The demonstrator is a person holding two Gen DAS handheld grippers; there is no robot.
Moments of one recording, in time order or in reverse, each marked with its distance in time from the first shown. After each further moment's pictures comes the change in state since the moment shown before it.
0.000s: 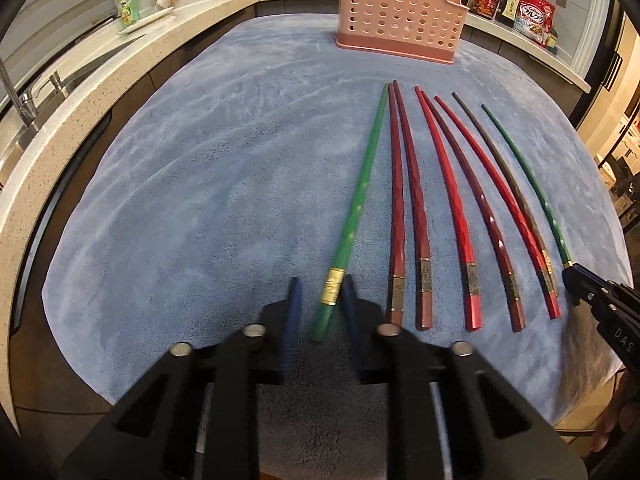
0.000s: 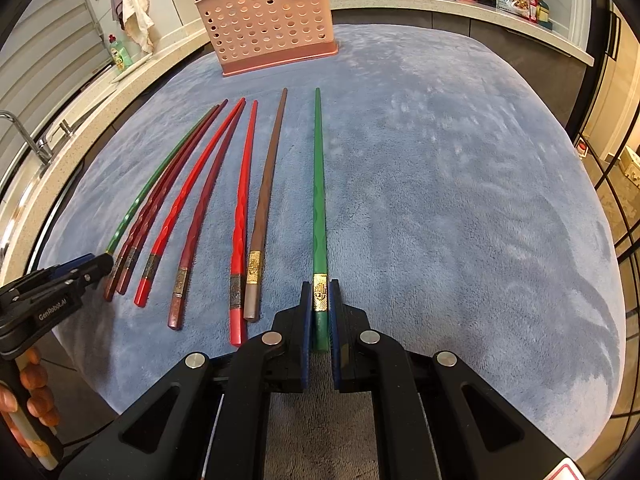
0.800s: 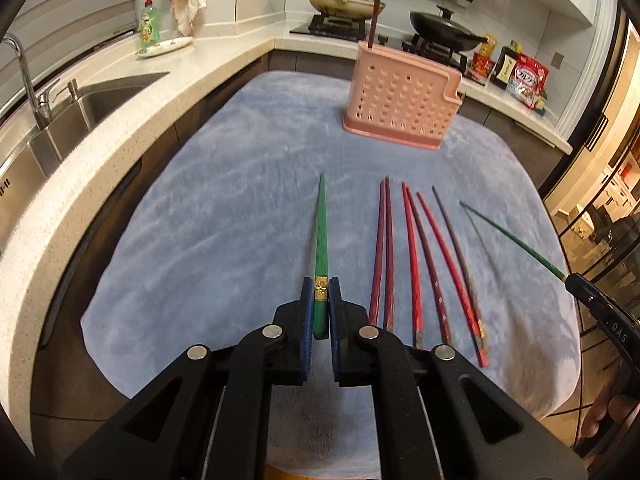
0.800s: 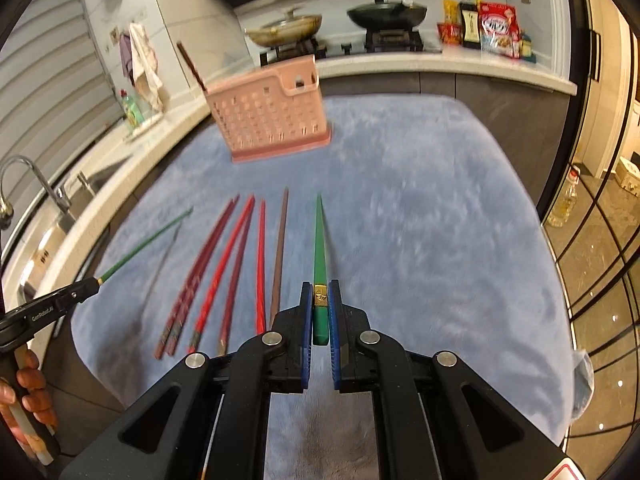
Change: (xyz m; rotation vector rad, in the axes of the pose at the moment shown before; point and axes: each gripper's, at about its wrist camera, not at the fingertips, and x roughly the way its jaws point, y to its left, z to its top) left arm -0.078 0.026 0.043 -0.097 -0.145 -0.074; right arm -0.086 -0.015 0.053 0.029 -0.204 0.027
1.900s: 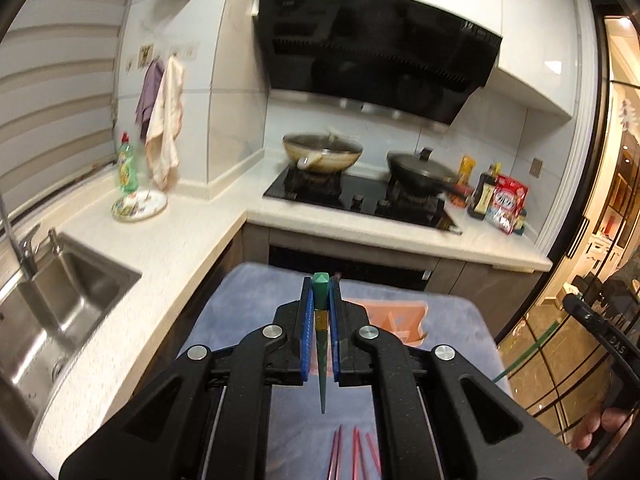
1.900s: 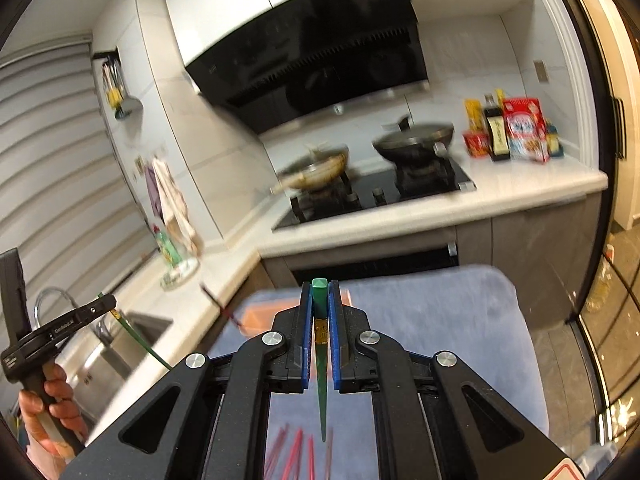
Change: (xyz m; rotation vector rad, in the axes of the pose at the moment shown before) left arm -0.067 -0.047 0.248 0.026 -0.421 -0.059; right arm -0.033 -0.003 0.245 0.062 -0.386 0.165
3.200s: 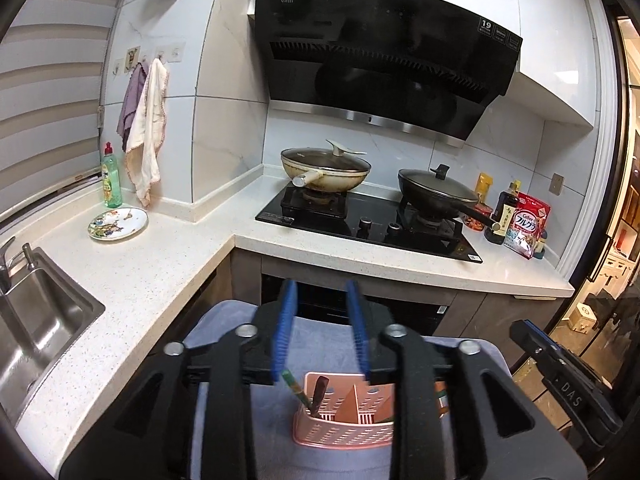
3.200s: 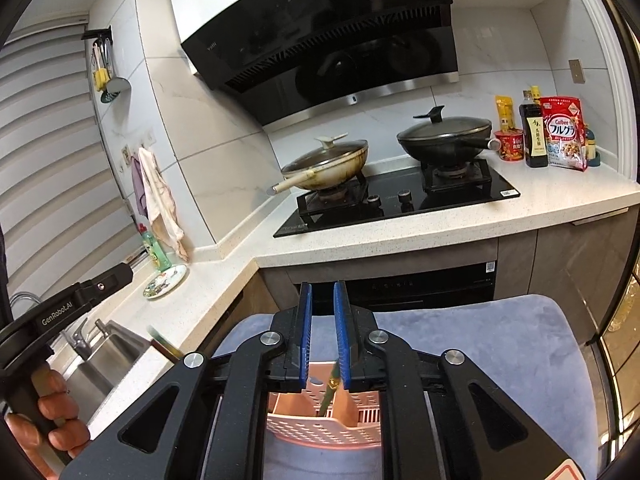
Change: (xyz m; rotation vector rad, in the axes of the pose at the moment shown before) left arm 0.114 -0.009 0.016 -0.017 -0.056 0.037; right arm 0.138 0.022 -0.005 -0.027 0.027 0.009
